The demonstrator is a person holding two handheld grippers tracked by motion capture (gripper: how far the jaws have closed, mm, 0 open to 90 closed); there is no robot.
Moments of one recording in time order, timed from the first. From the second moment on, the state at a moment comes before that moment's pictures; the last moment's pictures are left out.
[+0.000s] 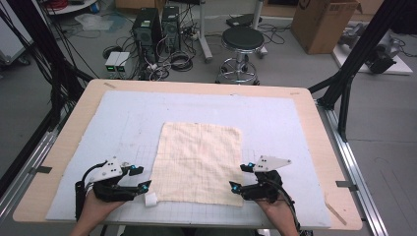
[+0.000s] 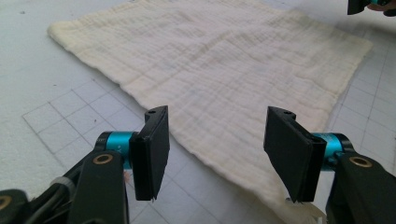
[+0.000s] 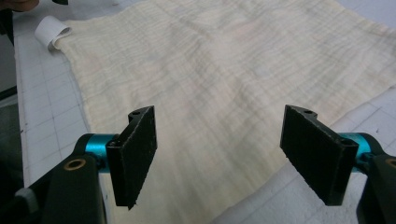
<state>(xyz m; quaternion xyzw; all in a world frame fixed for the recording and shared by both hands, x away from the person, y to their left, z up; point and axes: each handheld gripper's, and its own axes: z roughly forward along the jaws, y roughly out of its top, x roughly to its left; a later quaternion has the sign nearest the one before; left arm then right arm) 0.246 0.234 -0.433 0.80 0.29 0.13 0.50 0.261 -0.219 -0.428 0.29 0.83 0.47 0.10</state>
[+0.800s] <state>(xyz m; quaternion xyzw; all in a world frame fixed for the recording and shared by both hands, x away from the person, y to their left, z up) 0.247 0.235 -0.432 0.80 0.30 0.13 0.51 0.261 -0.216 -0.425 0.29 0.83 0.46 0.11</state>
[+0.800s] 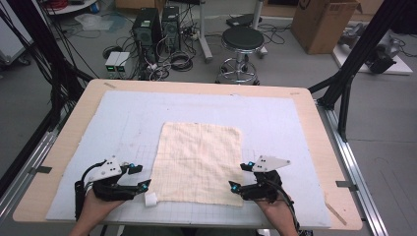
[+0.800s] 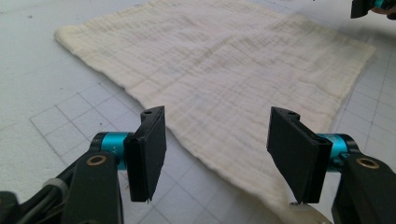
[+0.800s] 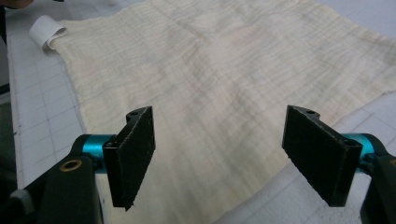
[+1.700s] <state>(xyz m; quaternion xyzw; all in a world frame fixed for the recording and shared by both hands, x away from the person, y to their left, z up) 0.247 0.230 -0.428 0.80 0.30 0.12 0.51 0.265 -0.212 -0.426 0.29 0.84 0.45 0.11</state>
